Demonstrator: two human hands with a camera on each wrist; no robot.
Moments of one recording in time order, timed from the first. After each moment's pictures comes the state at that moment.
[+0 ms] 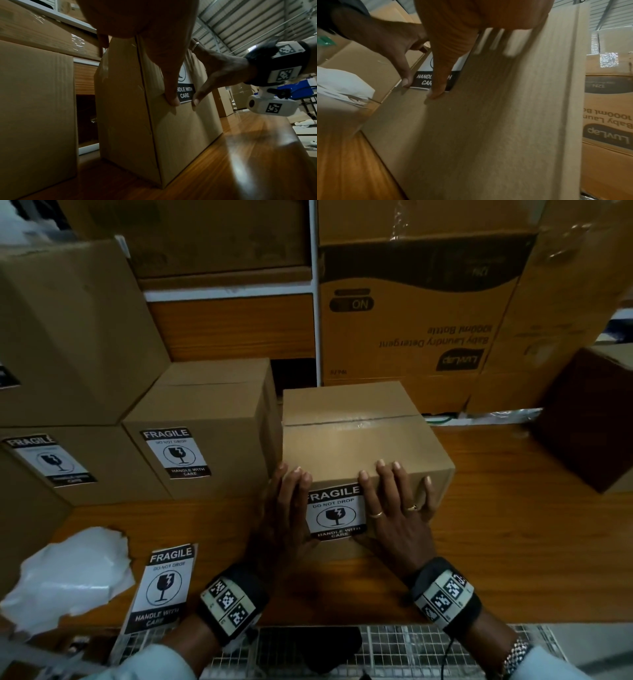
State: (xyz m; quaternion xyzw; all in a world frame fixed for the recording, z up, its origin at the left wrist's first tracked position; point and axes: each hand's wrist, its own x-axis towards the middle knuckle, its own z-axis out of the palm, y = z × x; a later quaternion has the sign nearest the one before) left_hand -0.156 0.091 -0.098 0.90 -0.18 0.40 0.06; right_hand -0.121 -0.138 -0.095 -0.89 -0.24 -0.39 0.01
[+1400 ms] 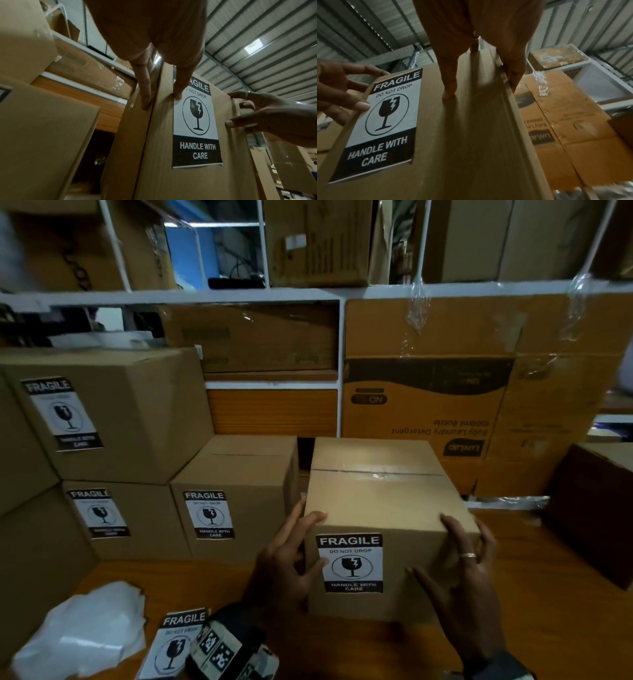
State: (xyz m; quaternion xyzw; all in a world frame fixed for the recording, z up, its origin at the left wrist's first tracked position) left_hand -0.175 0.111 -0.011 0.86 -0.19 0.31 0.36; right_hand -0.152 -0.174 -0.018 -0.86 -0.10 -0.28 0.41
